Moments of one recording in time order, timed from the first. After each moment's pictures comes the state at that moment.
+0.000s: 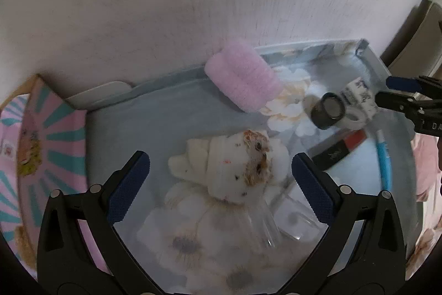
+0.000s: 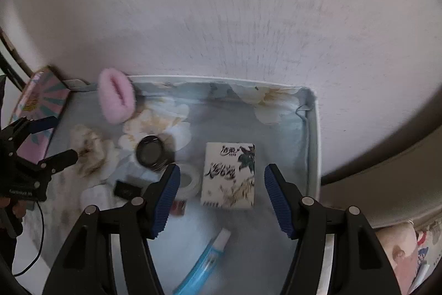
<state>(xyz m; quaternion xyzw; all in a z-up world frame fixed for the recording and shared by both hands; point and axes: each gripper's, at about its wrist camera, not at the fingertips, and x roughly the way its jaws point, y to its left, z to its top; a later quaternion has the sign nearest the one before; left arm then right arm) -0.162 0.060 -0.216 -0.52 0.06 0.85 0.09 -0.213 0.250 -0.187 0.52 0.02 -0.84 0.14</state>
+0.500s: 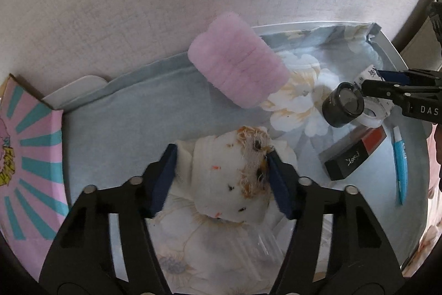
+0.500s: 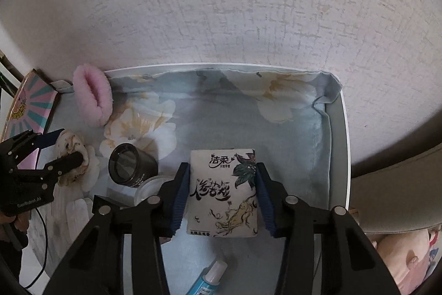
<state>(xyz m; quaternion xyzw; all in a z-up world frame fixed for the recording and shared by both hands) -0.174 0.066 -0.240 -0.54 0.06 0.84 0.10 -0.229 0.258 -0.210 0.54 0.01 -0.83 0.15</state>
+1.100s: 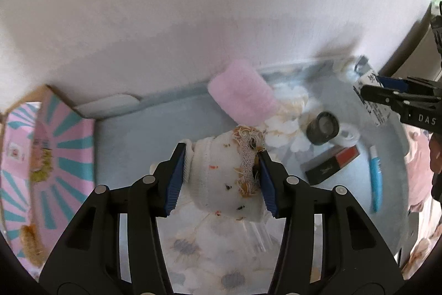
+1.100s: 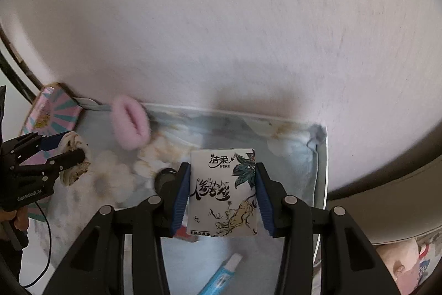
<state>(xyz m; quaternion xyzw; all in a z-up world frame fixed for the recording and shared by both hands) -0.157 0.043 -0.168 -0.51 0.04 0.86 0.08 -0.201 0.254 -0.134 0.49 0.01 -0.86 0.17</state>
